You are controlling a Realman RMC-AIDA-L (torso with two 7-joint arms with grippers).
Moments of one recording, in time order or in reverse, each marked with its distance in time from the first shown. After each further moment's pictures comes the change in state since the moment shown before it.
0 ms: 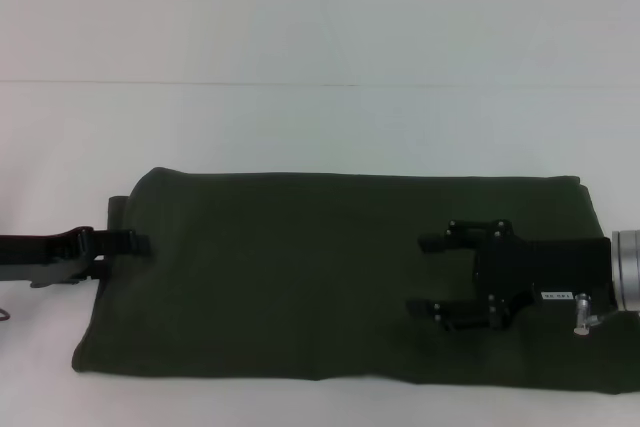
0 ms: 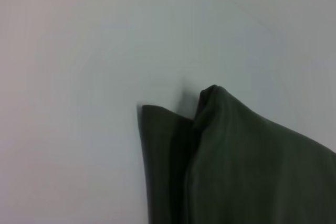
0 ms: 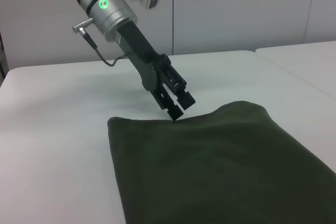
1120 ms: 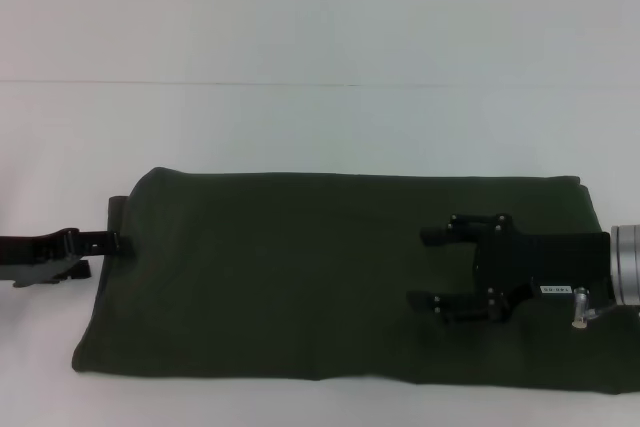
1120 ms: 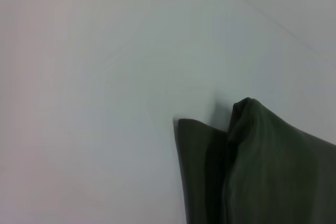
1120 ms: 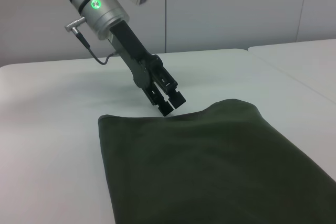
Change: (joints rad) left arm 0.005 0.001 0.003 0.009 0.028 -0.056 0.000; right arm 0.005 0.000 0.000 0.000 0.001 0.021 0.002
